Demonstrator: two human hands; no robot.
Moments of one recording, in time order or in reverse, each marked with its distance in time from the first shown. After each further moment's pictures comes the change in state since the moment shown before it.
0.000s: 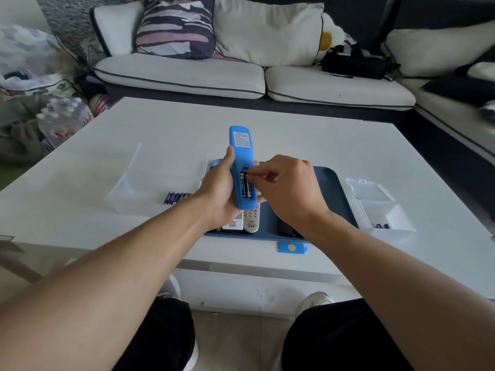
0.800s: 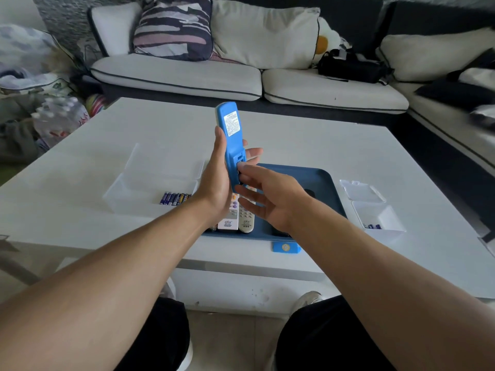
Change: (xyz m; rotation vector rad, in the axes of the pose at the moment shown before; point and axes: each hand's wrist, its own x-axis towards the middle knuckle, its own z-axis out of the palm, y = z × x) left_hand -0.001 0.003 0.011 0.229 0.018 0.321; right_hand 0.003 -0.026 0.001 0.937 -0.219 0.880
